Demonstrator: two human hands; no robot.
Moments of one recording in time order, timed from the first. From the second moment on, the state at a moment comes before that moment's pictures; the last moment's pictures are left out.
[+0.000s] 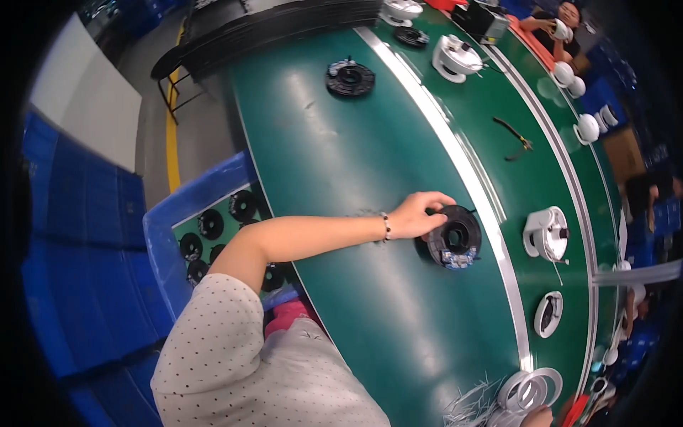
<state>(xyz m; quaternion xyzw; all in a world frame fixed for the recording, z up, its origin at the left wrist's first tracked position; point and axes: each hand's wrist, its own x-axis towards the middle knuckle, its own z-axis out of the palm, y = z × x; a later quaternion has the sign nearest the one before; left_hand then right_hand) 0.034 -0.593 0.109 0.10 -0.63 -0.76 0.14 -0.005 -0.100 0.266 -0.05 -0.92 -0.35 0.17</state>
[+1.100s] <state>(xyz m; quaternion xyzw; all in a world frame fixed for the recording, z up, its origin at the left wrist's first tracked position) 0.040 -0.619 0.105 0.05 -0.55 -0.83 0.08 0.075 -0.369 0.168 0.16 -0.97 0.15 -0.07</state>
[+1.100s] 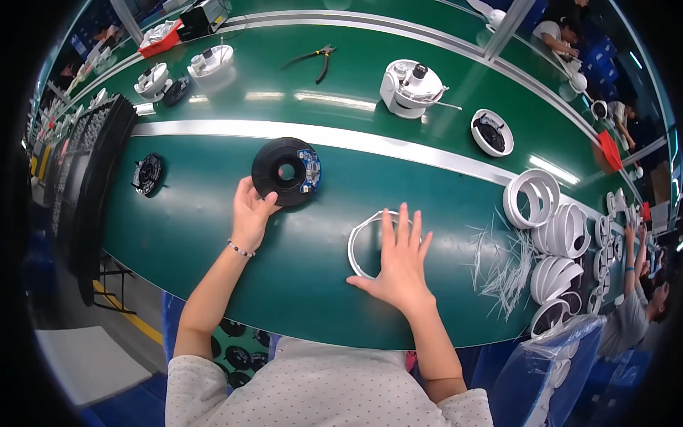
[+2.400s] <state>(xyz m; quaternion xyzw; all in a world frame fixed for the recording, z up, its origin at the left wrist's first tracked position) 0.053 -0.639 0.121 0.00 -0.20 -0.95 -0.24 0.051 -0.510 0.175 0.23 -0.91 0.35 0.04</state>
